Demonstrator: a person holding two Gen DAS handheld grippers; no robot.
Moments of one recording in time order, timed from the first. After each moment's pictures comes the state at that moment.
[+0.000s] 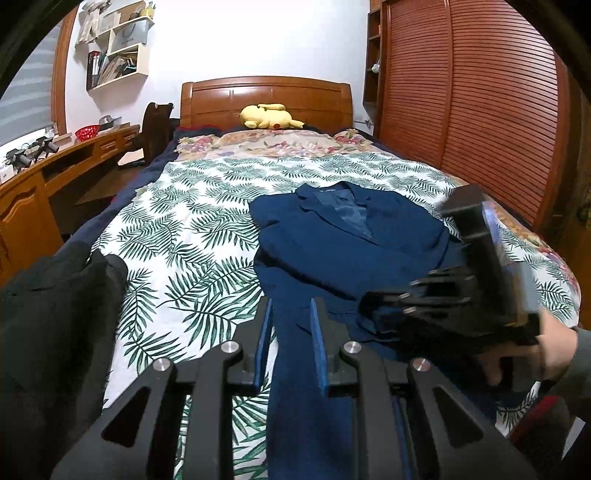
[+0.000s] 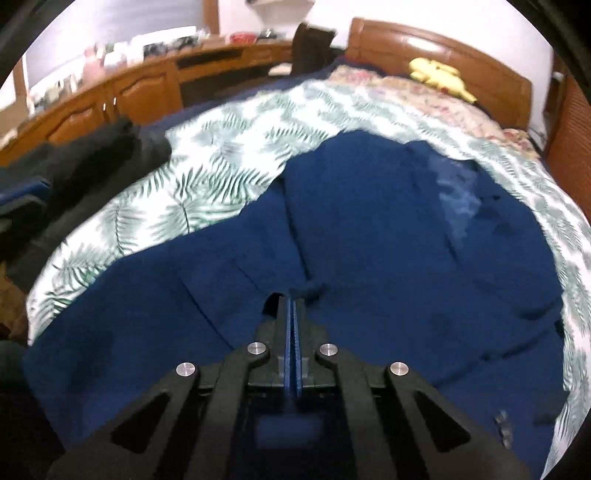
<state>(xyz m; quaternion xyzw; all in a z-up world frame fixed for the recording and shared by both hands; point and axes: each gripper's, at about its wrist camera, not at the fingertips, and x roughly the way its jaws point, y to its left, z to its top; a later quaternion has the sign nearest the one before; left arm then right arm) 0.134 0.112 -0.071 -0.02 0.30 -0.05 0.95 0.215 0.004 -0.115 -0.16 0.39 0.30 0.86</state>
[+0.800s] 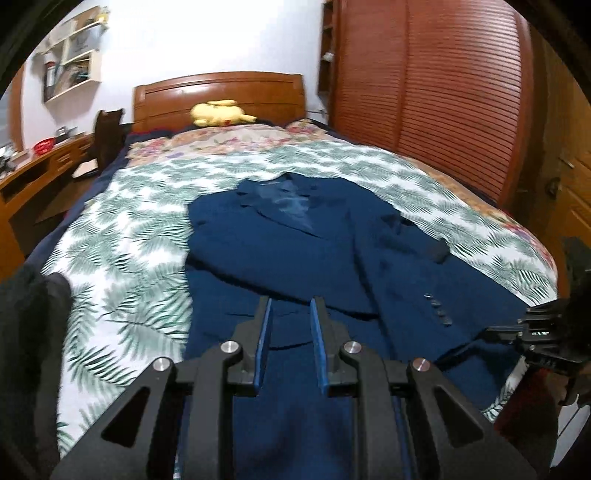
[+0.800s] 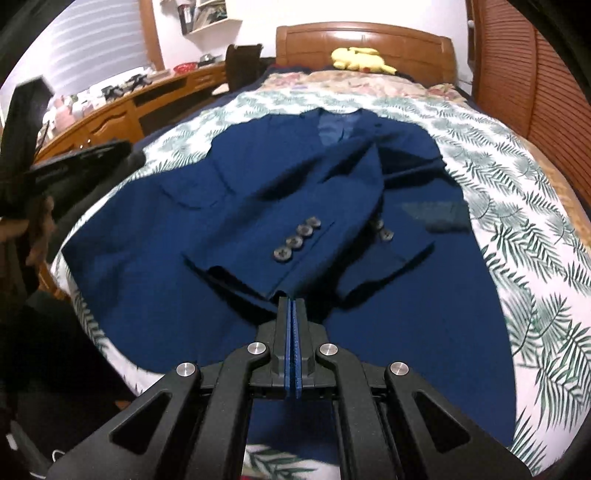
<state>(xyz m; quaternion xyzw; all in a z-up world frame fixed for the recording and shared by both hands) 0.148 0.042 -0.074 0.00 0.31 -0.14 0.94 0.085 -0.176 -0.103 -0.08 0.40 0.23 0.88</state>
